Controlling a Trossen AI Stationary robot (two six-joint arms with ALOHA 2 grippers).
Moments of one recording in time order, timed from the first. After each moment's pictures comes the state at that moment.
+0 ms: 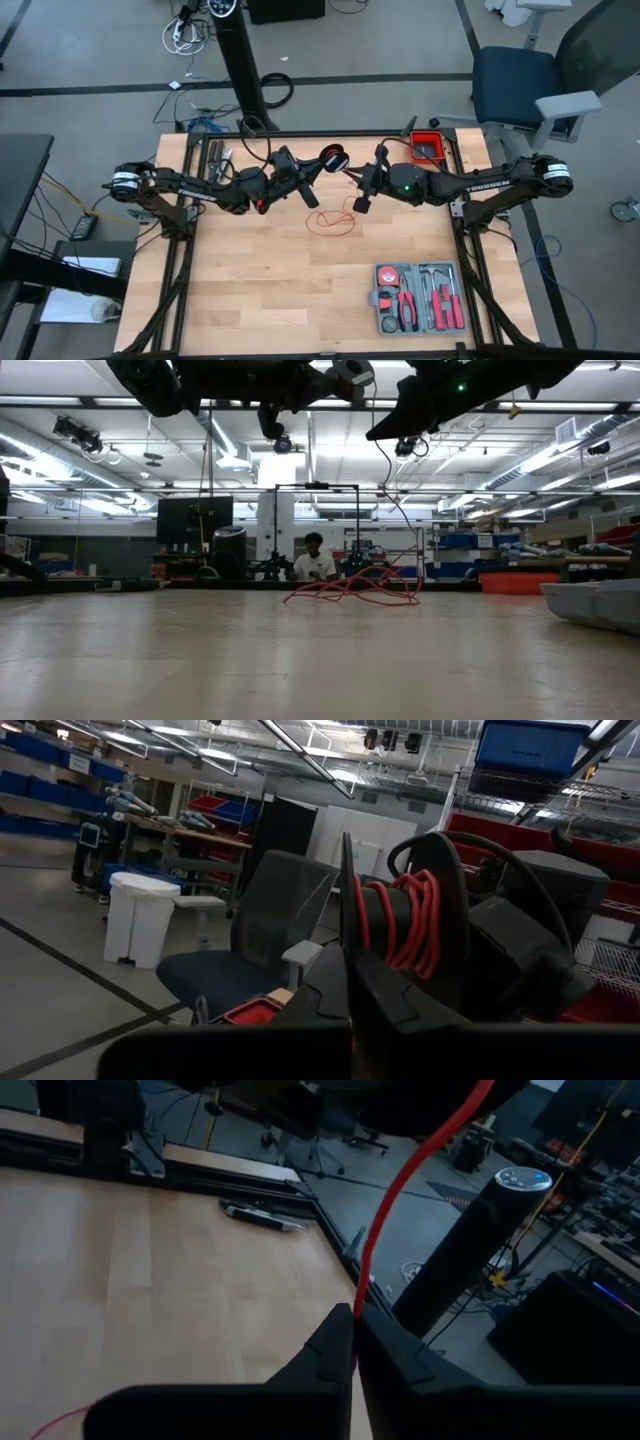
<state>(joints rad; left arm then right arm) 0.05 1.53 0.81 1.01 -0.42 -0.18 -0.03 1.26 0.76 0.27 0.47 -0.27</state>
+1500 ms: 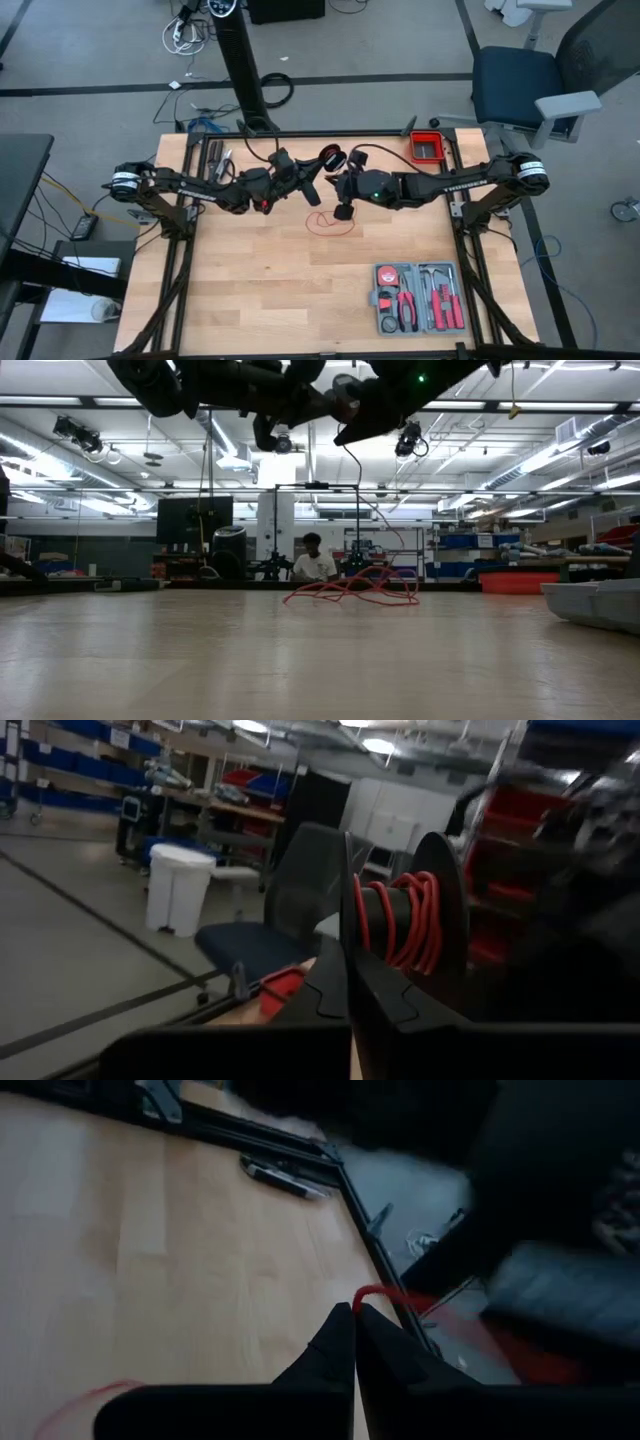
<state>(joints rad) 0.06 1.53 0.81 0.90 -0.50 -0.22 0.03 1.48 1.03 0.04 0.53 -0.29</state>
